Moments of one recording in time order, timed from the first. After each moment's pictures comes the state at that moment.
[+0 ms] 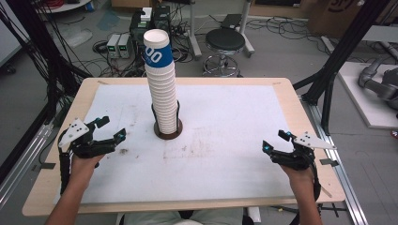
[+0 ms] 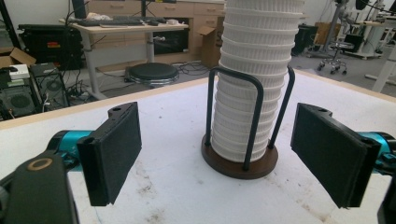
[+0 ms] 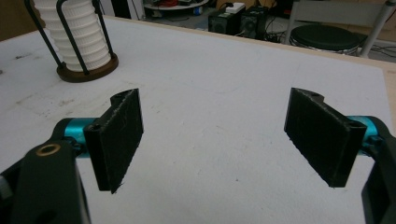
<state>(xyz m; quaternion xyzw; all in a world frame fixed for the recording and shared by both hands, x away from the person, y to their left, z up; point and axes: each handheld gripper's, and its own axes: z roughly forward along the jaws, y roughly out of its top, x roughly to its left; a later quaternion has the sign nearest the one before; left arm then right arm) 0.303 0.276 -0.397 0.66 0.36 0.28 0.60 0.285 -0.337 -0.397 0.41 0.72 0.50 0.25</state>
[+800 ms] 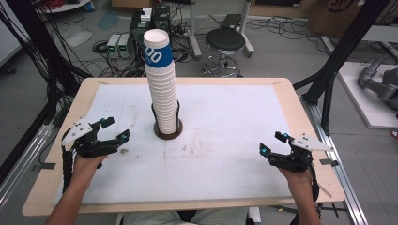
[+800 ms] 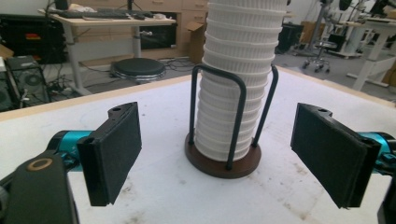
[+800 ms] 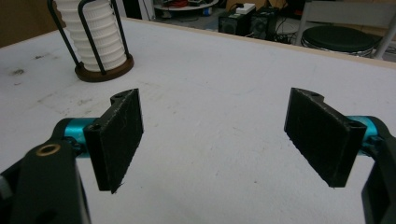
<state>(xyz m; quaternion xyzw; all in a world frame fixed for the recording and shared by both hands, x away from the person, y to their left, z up) 0.306 0.267 -0.394 0.67 0.36 0.24 0.61 0.278 -0.327 -0.394 0.40 0.72 0.51 0.24</state>
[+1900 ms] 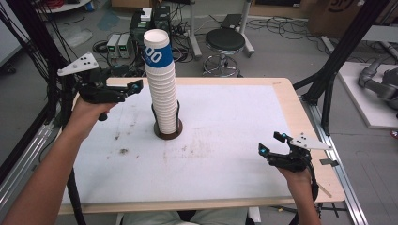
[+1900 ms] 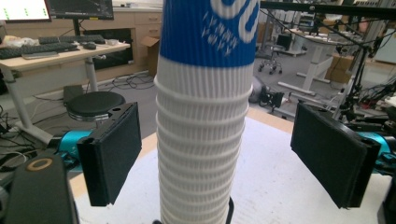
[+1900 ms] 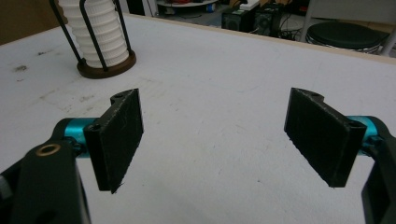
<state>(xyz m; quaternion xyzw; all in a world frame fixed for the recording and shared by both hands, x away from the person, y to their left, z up) 0.366 0.221 -0.239 0.70 0.27 0.21 0.63 0.281 -0.327 -0.396 0.40 0.73 0.51 0.23</state>
